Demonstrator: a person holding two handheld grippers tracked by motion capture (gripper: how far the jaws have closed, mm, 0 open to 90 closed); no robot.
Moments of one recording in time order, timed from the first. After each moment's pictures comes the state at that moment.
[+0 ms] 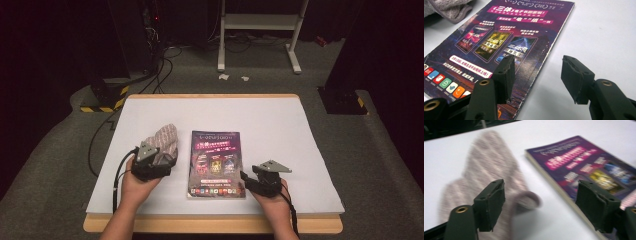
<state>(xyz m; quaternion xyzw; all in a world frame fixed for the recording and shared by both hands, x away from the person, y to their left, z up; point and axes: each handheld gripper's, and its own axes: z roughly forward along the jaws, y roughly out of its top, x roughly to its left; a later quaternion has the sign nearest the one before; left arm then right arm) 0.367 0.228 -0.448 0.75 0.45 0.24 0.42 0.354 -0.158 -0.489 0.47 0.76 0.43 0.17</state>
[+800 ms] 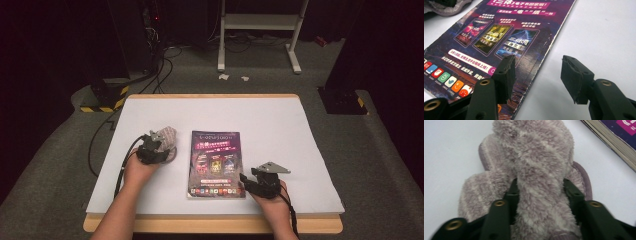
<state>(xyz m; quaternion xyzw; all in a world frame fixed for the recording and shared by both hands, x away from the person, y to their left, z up) 0.437 0.235 -0.485 0.81 0.48 0.23 0.26 0.353 -0.158 -0.496 0.47 0.76 0.42 0.16</state>
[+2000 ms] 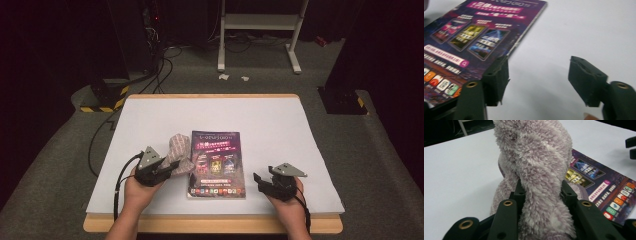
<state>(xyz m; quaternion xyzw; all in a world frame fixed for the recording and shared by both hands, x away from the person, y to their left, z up) 0.344 0.209 -0.445 0.78 0.38 0.22 0.45 0.346 -0.199 -0.490 0.47 0.75 0.41 0.21</state>
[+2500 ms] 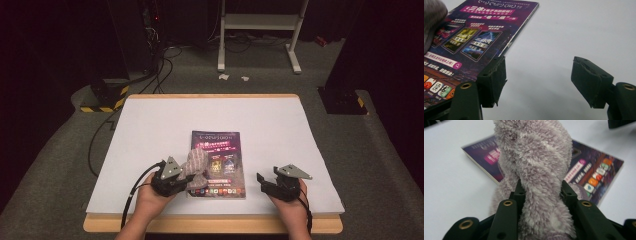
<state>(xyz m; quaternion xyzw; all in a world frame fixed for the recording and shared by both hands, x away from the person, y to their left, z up) 0.329 0.164 -0.462 0.84 0.33 0.19 0.40 0.344 -0.208 -0.493 0.49 0.74 0.42 0.22</state>
